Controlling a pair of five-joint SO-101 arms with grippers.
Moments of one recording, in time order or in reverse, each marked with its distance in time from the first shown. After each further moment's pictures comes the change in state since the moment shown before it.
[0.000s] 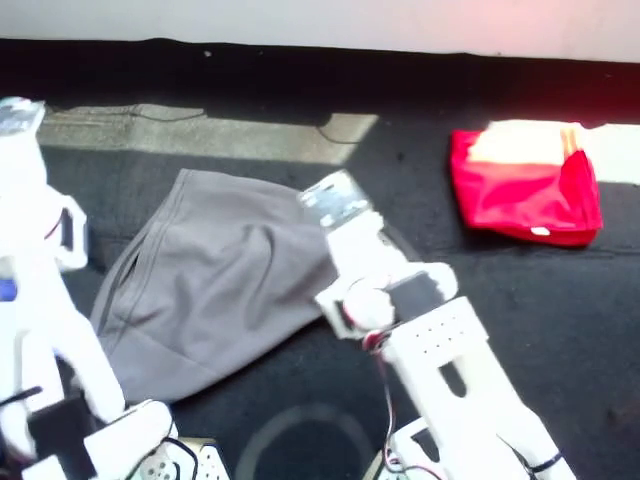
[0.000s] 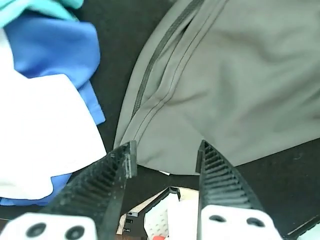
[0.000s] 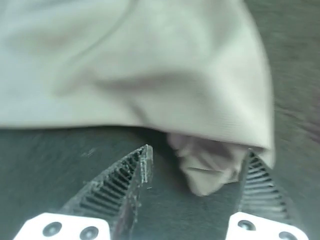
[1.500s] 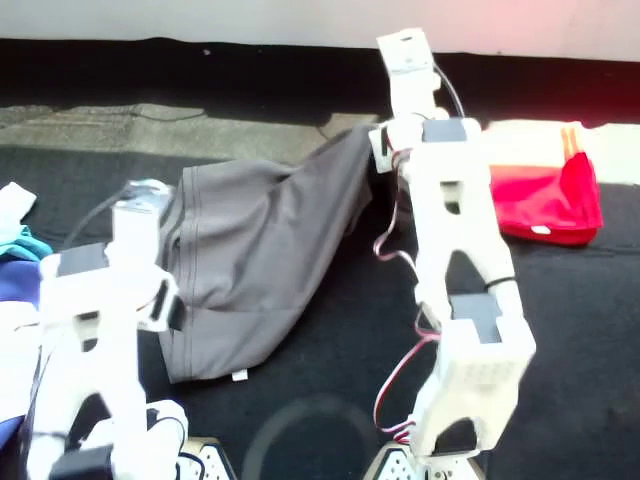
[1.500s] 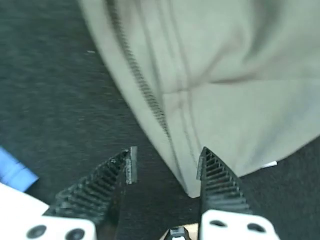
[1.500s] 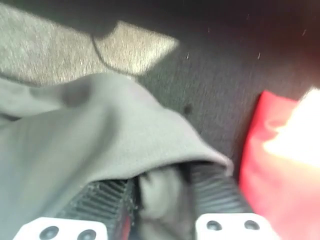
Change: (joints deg) left arm 19.0 -13.0 45.8 -27.4 -7.5; right arm 23.9 61.5 -64.9 -5.4 3.1
